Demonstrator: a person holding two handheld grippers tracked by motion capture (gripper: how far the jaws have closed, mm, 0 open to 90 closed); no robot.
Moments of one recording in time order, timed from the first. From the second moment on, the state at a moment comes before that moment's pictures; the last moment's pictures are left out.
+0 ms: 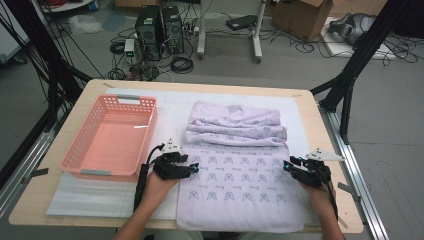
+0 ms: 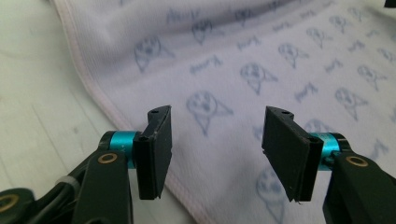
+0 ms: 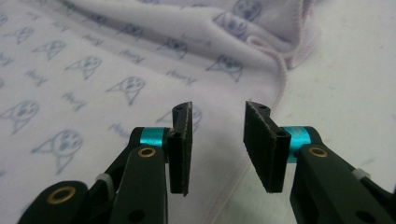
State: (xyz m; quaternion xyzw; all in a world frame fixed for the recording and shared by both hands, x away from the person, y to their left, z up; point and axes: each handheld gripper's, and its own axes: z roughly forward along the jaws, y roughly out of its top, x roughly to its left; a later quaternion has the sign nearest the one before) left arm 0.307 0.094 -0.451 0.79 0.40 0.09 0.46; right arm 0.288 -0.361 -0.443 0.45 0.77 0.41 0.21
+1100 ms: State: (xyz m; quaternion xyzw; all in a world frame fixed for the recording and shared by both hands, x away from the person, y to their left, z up) left arm 0.212 0.105 -0.458 0.78 0.39 0.12 0.47; right arm 0.184 -0.360 -0.453 0.44 0.78 0.39 0.20
